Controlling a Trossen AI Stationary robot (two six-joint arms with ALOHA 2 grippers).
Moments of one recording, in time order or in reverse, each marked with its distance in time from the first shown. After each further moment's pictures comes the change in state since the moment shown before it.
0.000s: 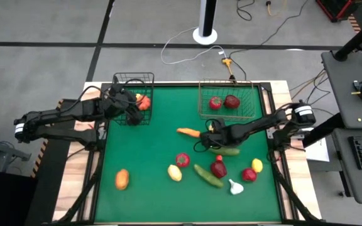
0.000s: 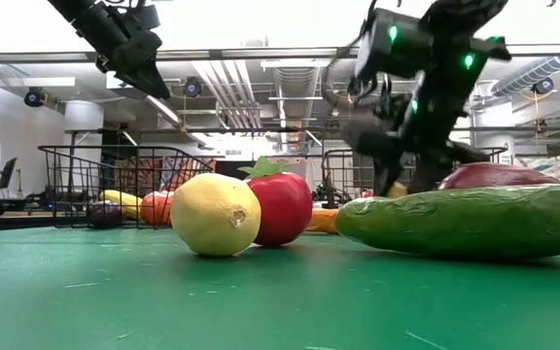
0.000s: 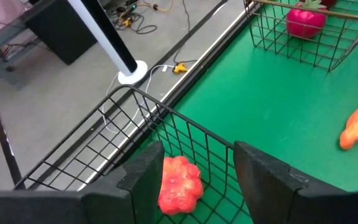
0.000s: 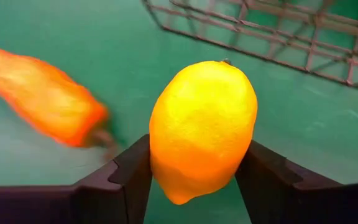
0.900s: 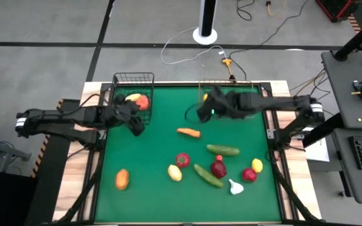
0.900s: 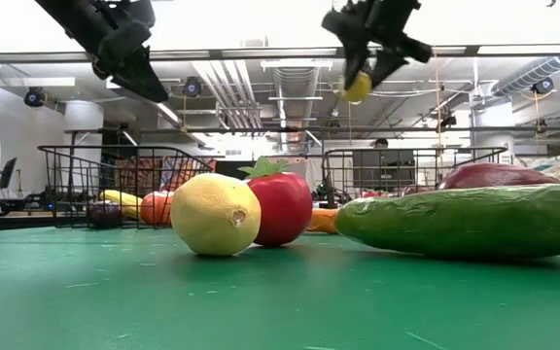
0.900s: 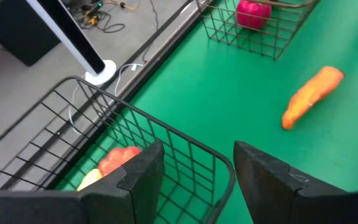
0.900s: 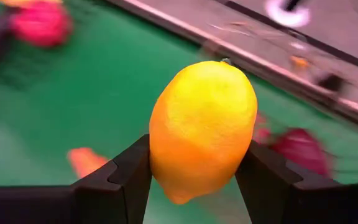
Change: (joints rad) left arm -0.175 0.001 -0.053 -0.003 0.005 -0.128; right arm -0.205 -0.119 0.572 -0.473 0.010 -0.521
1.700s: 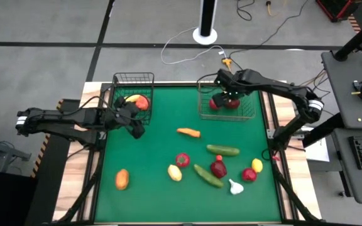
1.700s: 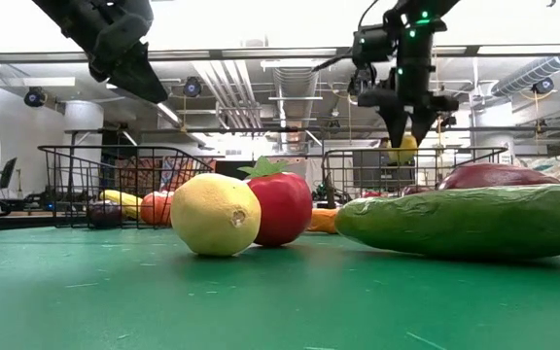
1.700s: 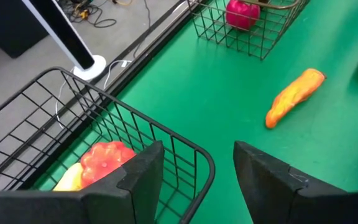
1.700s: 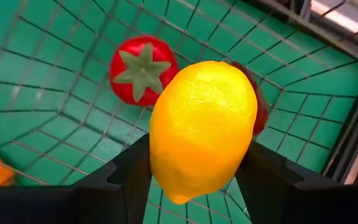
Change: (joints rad) left arm -0.041 0.000 -0.007 -0.006 0.004 -0.078; right arm -0.435 0.018 -0.149 -0.105 -0.347 -0.217
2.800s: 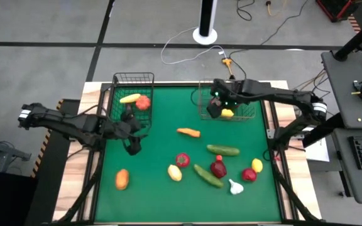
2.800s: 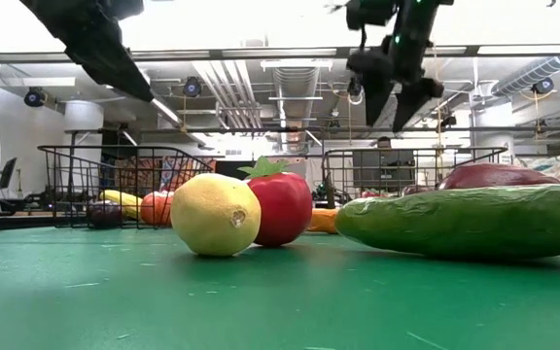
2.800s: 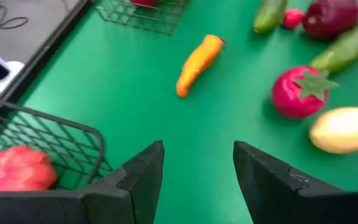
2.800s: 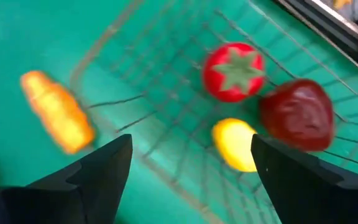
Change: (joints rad) left arm -0.201 0.017 -0.022 0.001 0.161 -0.018; right arm 0.211 -0.063 -0.002 0.087 -0.015 -0.025
